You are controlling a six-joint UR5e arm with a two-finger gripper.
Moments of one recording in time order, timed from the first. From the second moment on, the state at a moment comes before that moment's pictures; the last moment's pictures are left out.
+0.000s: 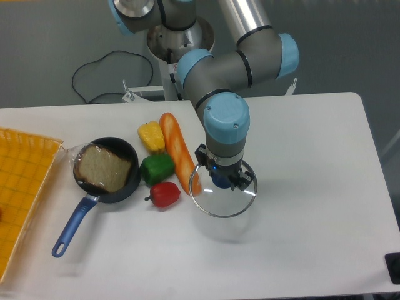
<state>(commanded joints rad) 2.45 -1.94 -1.52 -1.29 1.60 1.01</state>
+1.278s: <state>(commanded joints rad) 2.29 -1.91 -1.54 -1.42 1.48 0.82</state>
